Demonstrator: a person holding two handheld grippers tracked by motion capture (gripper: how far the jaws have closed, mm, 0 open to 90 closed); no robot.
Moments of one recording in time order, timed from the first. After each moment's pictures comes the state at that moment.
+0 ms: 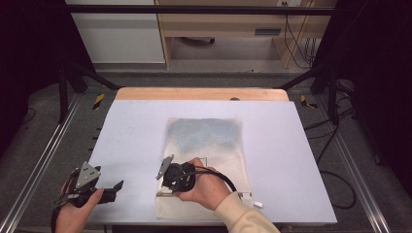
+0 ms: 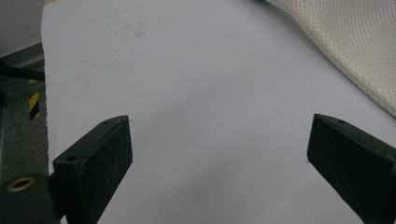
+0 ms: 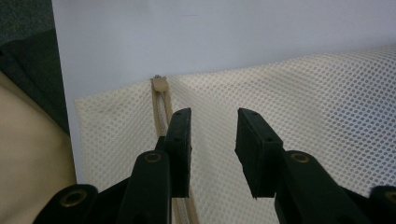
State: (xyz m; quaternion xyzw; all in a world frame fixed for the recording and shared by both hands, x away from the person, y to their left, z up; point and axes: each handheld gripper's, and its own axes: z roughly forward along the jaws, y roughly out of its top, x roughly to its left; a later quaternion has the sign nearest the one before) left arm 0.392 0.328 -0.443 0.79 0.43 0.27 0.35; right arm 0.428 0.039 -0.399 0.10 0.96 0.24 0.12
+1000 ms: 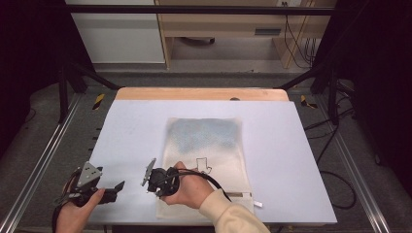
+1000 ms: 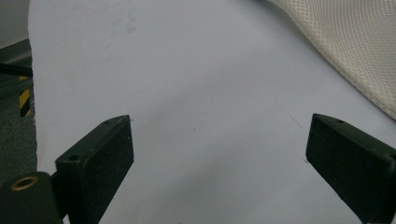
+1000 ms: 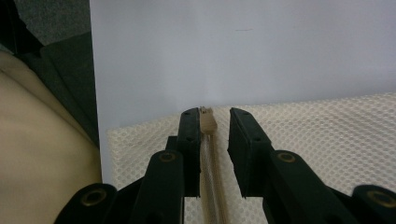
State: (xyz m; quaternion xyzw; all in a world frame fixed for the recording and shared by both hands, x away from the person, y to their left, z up) left arm 0.394 0.326 -0.443 0.79 0.43 0.26 0.34; right arm 0.429 0.080 -0.419 0.06 0.97 0.22 0.06
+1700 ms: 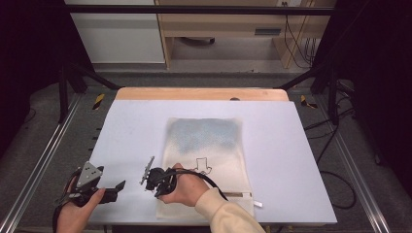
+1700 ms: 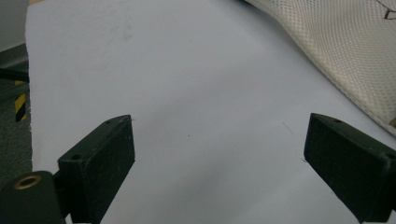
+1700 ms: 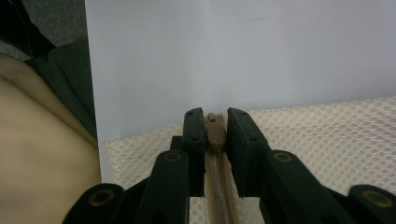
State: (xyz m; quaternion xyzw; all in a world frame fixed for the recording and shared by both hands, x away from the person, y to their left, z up) left arm 0.393 0.324 -0.440 0.79 0.43 0.26 0.36; right arm 0.440 0.089 -0.436 0.08 0.97 0.21 0.01
